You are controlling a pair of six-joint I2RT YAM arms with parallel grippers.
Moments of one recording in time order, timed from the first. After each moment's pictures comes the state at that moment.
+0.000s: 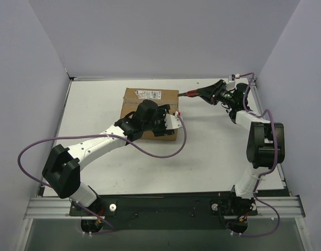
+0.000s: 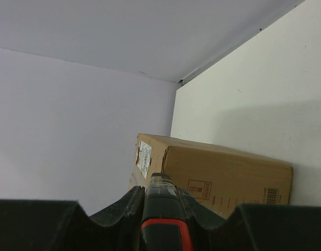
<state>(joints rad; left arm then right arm) -0.78 1.54 1.19 -0.17 0.14 0.76 -0.04 1.83 1.09 0.63 -0.87 1.17</state>
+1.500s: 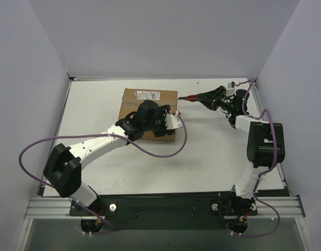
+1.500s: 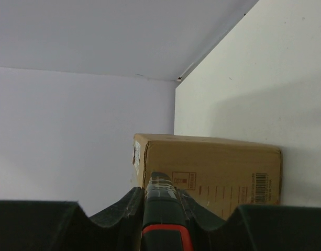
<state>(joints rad) -0.78 1.55 1.19 -0.17 0.15 0.74 -0.05 1.84 1.00 0.69 -0.87 1.25</state>
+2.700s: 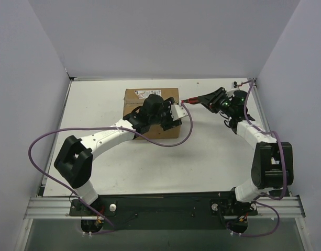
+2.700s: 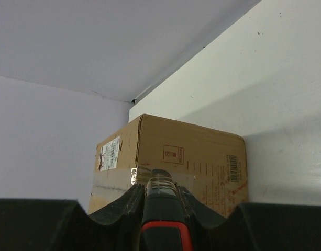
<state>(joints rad) -0.77 1.68 1.29 -0.07 0.17 0.58 0.03 1.55 0.90 0.37 -0.55 0.97</state>
